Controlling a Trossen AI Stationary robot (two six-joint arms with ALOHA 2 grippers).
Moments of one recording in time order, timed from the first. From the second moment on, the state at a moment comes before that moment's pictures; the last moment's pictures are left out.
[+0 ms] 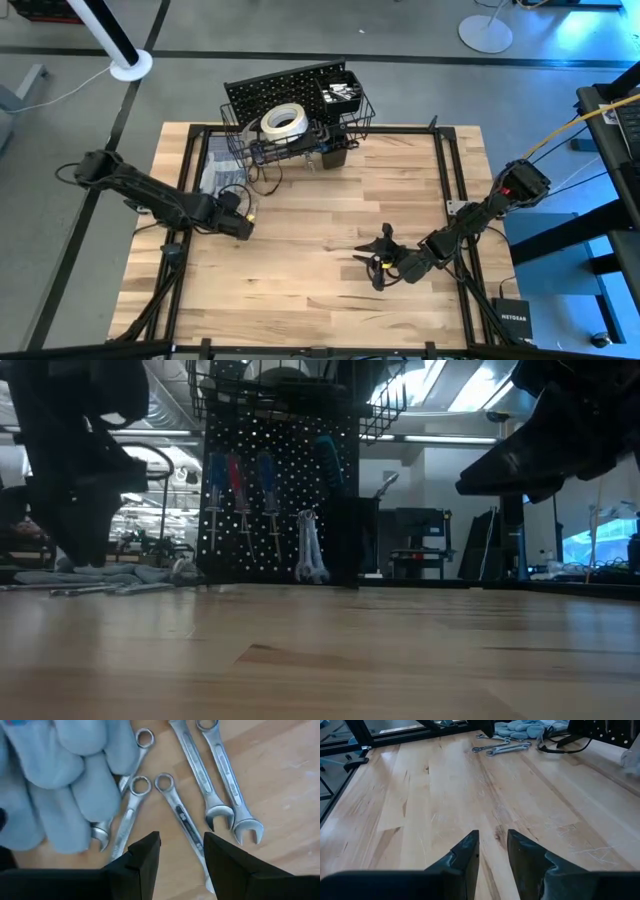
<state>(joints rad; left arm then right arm) -0.26 1.22 0.59 -0.86 -0.36 -1.38 0.63 1.51 0.53 0.44 0.72 0.52</state>
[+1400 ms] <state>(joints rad) -0.68 1.39 0.48 -0.07 -0.30 -1.12 0.59 1.52 0.53 0.55 0.68 0.46</state>
